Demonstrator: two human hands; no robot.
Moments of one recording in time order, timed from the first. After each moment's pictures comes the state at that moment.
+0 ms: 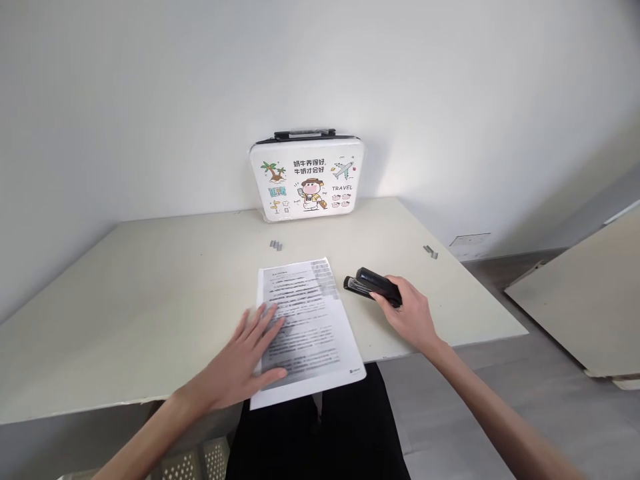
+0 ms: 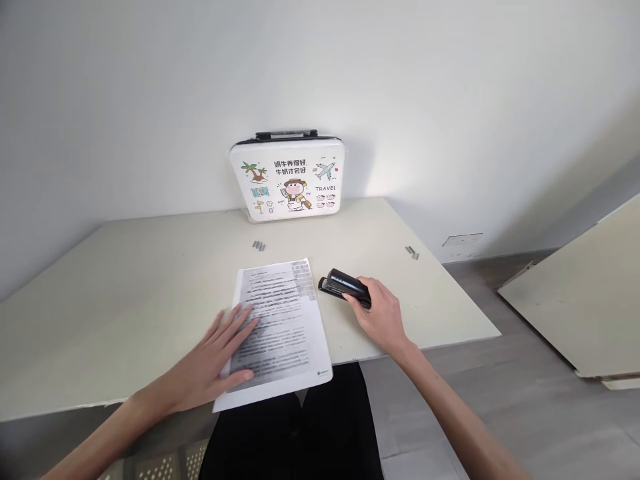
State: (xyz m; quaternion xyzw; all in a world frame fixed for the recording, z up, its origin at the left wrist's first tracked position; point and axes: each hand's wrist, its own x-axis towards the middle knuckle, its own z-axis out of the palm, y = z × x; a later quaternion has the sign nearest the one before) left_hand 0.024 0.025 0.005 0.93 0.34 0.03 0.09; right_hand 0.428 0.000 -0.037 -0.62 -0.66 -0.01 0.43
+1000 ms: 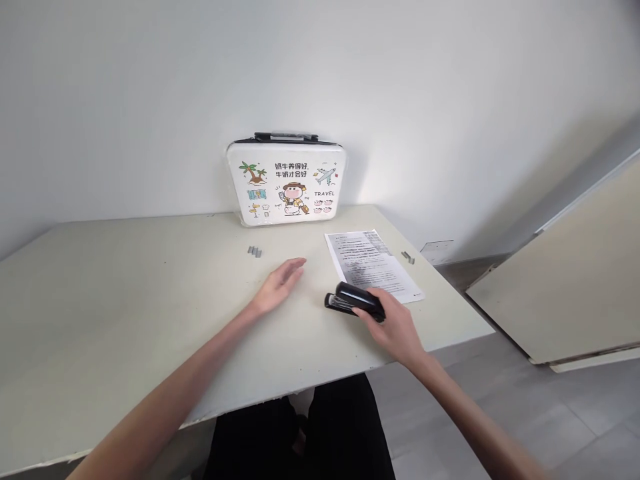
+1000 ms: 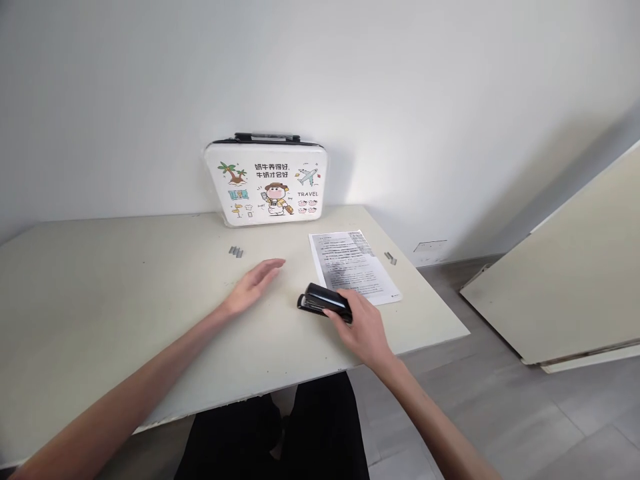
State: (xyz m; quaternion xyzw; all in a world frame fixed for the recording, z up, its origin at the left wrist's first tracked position) left_hand 0.163 0.173 -0.021 0.78 0.34 0.33 0.41; right_hand 0.413 -0.008 -0.021 -0.63 -0.66 0.03 0.41
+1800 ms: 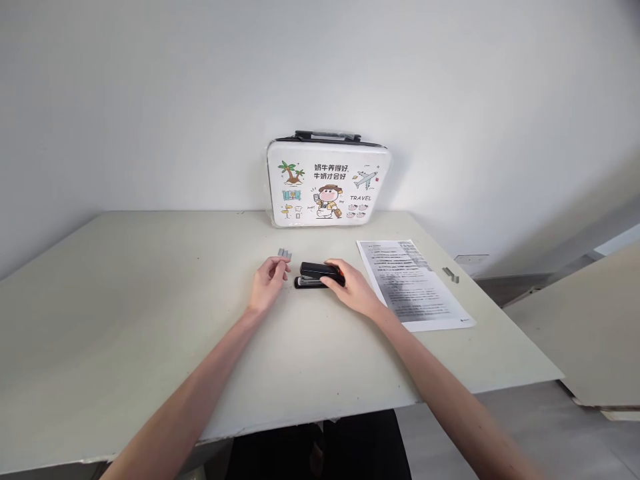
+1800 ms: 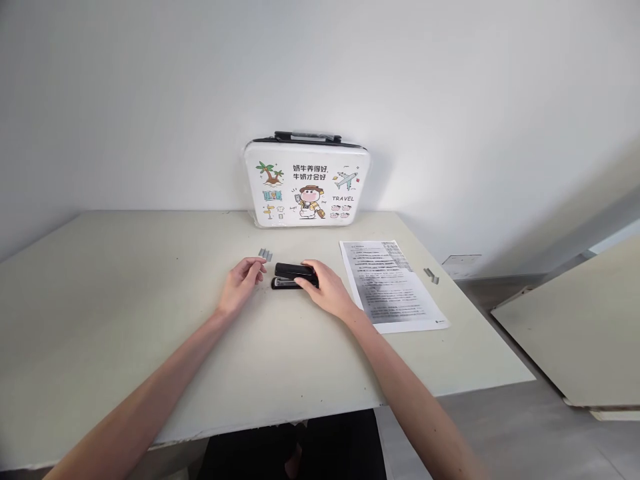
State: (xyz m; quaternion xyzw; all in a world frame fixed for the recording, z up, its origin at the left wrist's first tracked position) left_hand 0.092 0.197 -0.019 0.61 0.48 0.48 0.40; right_hand 0.332 0.151 -0.030 -0.52 -0.73 0.20 0.40
